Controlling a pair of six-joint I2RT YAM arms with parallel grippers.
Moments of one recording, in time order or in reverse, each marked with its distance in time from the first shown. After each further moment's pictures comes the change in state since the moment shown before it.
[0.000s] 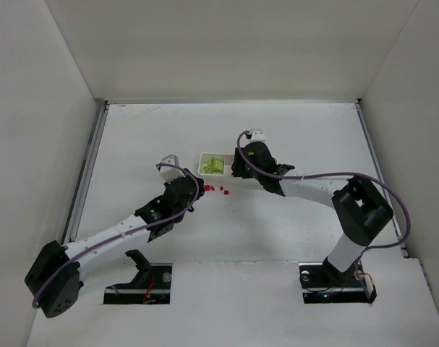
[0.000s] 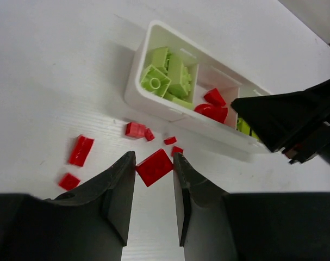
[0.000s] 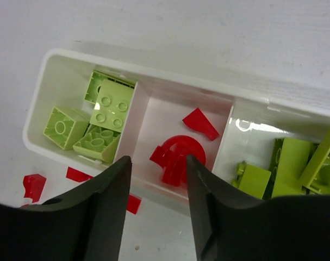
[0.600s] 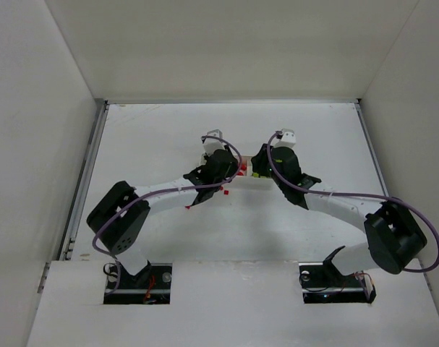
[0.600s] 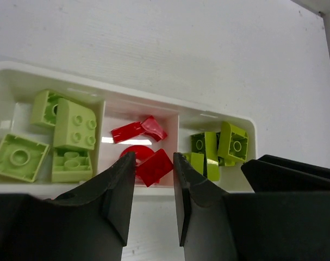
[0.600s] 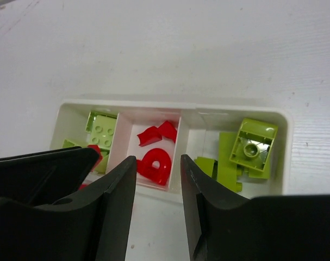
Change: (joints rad) left arm -0.017 0.648 0.425 0.246 0.096 0.128; right arm -0.059 -0.280 -0.238 0.140 0.082 0.069
